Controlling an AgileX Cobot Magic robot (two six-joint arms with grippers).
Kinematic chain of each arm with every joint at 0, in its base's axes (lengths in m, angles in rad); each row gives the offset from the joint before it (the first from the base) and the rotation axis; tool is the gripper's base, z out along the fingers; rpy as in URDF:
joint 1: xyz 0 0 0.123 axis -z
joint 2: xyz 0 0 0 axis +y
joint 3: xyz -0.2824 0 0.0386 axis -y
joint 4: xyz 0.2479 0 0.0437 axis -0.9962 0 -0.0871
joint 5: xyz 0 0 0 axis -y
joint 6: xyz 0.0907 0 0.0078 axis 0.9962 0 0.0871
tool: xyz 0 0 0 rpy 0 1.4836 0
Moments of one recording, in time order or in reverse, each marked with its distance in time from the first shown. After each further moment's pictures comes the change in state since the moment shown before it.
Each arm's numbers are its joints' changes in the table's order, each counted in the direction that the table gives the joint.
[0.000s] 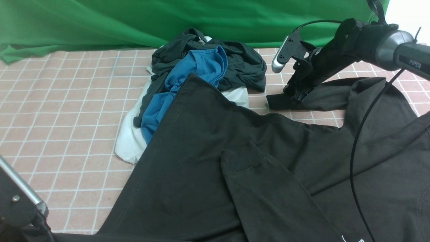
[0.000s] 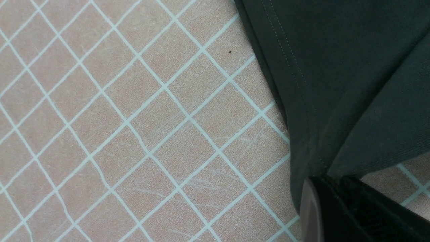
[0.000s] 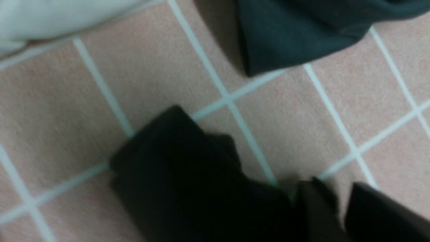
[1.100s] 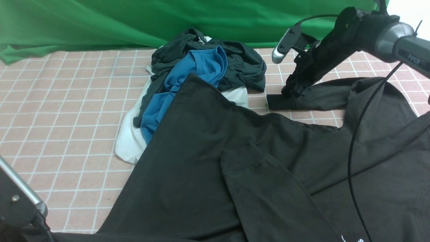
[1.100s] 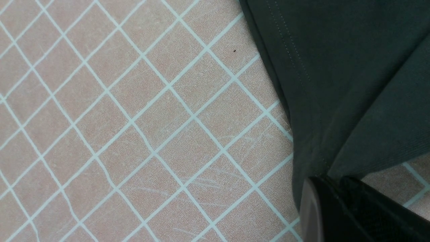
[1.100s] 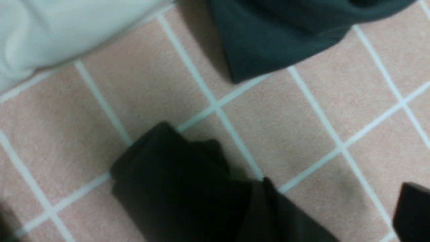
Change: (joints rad) right arm 0.001 0.031 0.133 0.022 -0.150 0.138; left arm 0.000 0.000 0.000 -0.012 0.003 0.000
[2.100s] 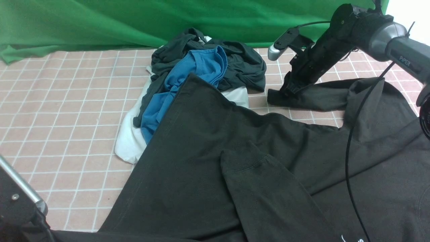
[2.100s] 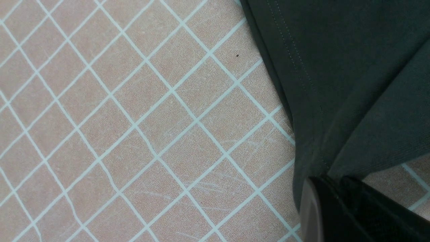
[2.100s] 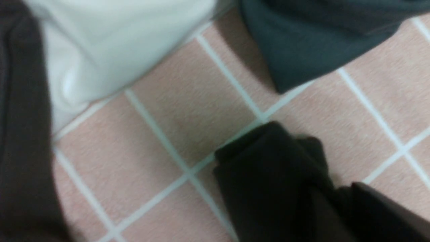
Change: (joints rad) right arm -0.002 0.066 0.115 -0.040 -0.154 0.117; left arm 0.000 0.000 0.000 0.000 0.012 0.000
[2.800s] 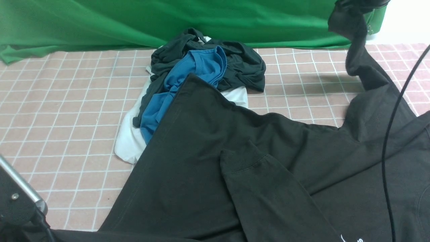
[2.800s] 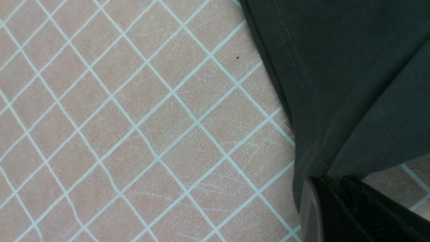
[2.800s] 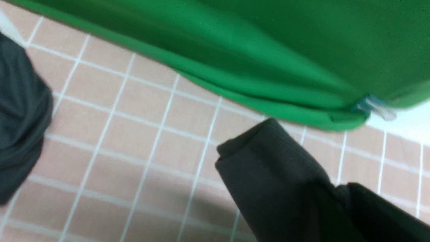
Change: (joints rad) right arm 0.114 -0.136 0.319 0.381 -0.127 0.622; left arm 0.000 0.000 0.000 0.000 0.004 0.000
